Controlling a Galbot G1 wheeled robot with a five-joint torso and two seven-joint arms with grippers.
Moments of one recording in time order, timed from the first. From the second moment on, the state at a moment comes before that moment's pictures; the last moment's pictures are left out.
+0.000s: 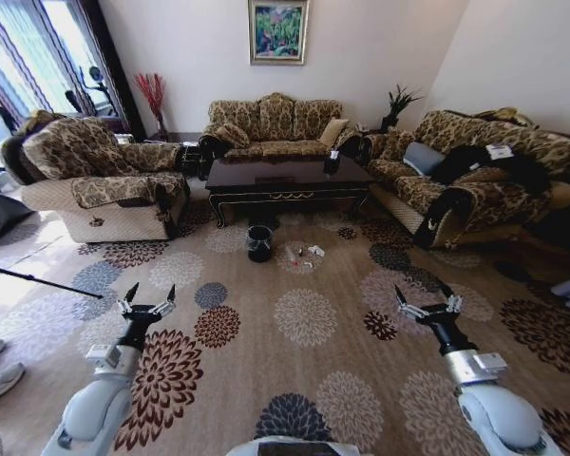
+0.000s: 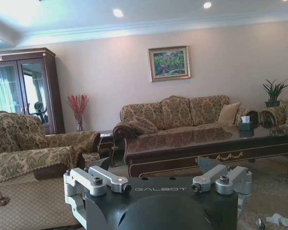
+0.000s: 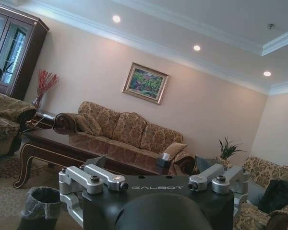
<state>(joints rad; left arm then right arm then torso) 1.65 -1.10 -0.75 -2.09 -0.40 -0.09 -0.07 -1.71 1.06 0.89 2.03 0.30 0.25 -0.05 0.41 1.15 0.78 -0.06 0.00</state>
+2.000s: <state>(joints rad) 1.68 -1.18 -0.75 -2.10 -0.28 -0.05 -0.10 -1.72 1.14 0.84 2.00 0.24 0.27 -0.01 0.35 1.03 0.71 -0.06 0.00</state>
